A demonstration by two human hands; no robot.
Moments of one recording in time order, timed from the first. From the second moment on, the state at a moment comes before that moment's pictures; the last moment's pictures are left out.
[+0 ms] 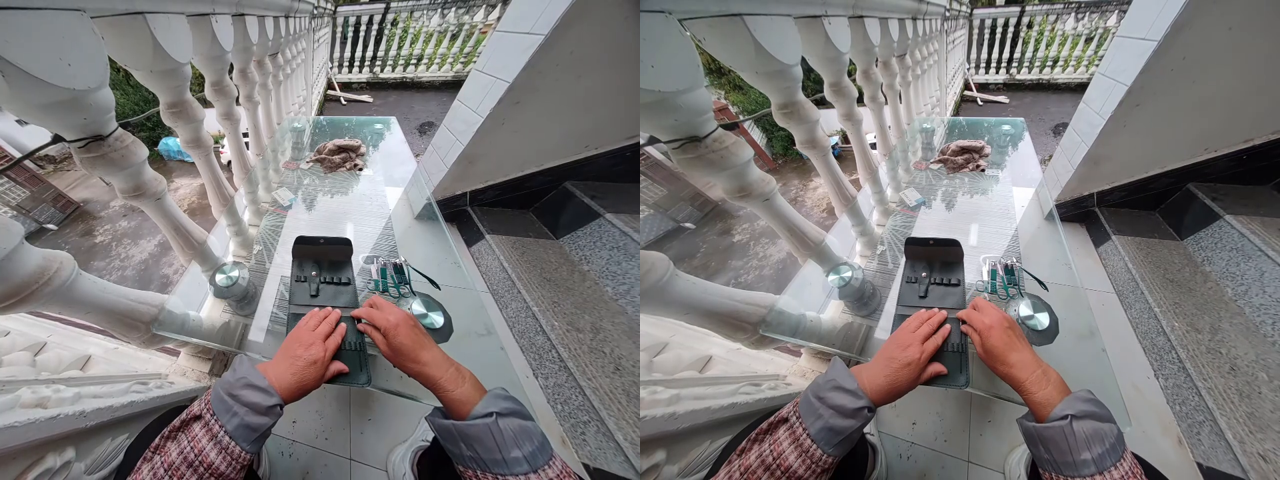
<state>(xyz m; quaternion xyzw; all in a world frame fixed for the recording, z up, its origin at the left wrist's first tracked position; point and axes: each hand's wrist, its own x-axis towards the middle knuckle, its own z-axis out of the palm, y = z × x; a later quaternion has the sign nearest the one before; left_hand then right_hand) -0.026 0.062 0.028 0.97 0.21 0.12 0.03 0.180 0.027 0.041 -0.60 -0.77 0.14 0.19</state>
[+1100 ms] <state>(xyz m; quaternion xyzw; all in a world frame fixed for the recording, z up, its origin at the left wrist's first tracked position) -0.025 0.063 0.027 0.97 0.21 0.11 0.01 0.250 0.004 0.077 -0.80 -0.44 0.04 0.41</state>
